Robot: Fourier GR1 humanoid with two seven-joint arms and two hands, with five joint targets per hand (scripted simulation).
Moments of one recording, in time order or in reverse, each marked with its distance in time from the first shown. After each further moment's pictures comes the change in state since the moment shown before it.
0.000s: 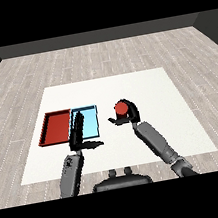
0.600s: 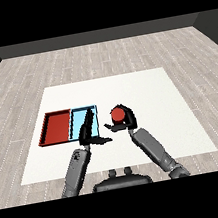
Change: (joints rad) left arm -0.109 -0.001 -0.119 0.120 0.052 0.097 0.030; right arm 0.093 0.072 0.048 -0.120 0.070 -0.053 0.037
